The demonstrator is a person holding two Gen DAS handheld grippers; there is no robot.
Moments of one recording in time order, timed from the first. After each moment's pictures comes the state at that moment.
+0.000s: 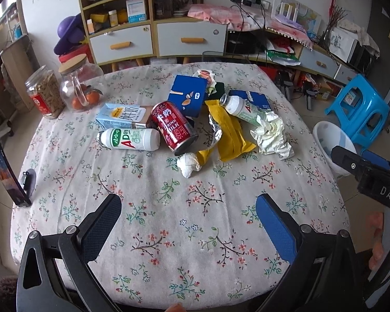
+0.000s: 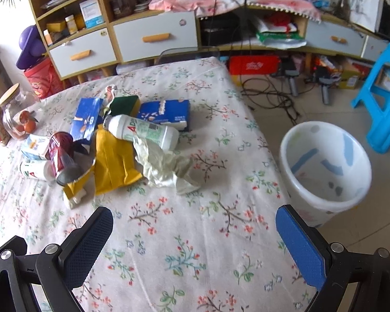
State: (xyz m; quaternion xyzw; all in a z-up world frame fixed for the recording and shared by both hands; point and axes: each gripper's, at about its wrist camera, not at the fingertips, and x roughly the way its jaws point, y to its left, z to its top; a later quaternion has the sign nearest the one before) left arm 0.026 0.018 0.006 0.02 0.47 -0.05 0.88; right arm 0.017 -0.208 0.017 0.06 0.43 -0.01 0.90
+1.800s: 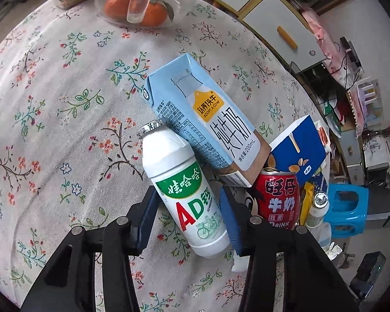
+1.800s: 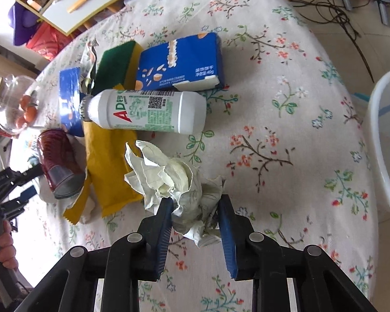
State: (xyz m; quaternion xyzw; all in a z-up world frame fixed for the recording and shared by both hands) left arm 0.194 0.165 -0.104 -0.29 0.58 0.02 0.76; right arm 0.138 -0.218 -0.053 0.18 0.60 0.08 0.78
